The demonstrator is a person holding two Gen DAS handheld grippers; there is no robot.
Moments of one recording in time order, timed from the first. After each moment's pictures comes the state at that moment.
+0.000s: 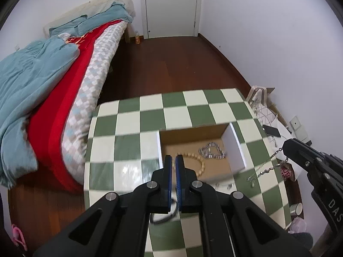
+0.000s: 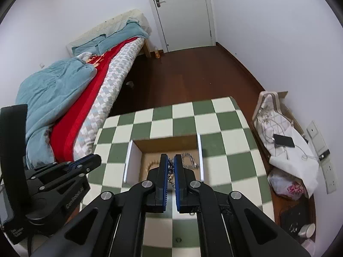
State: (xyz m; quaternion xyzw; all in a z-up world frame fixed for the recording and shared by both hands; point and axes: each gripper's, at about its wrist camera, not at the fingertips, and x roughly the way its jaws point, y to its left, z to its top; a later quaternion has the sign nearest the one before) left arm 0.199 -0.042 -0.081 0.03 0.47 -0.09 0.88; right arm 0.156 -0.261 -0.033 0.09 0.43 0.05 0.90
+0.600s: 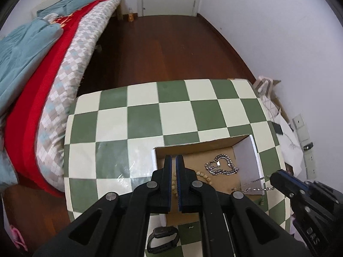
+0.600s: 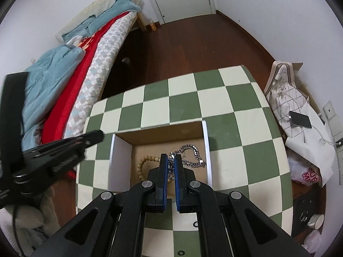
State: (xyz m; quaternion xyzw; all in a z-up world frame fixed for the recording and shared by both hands) left arm 0.283 -0.041 -0.139 0.00 0.54 -0.10 0.84; right arm 0.237 -0.270 -0.122 0.12 0.53 0.06 0.84
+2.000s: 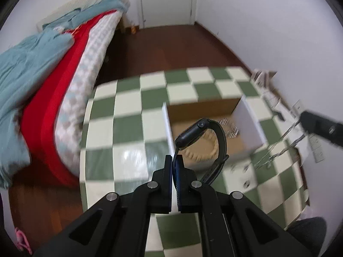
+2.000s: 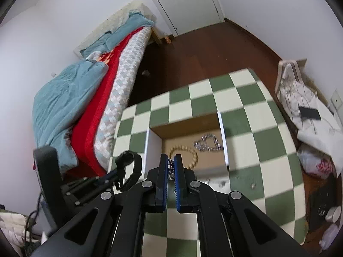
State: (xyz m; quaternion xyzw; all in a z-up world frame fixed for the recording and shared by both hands) left arm 0.191 -0.025 -0.124 0.04 0.49 -0.11 0.86; right arm 0.168 -0.271 -0.065 0.18 0.47 0.11 0.86
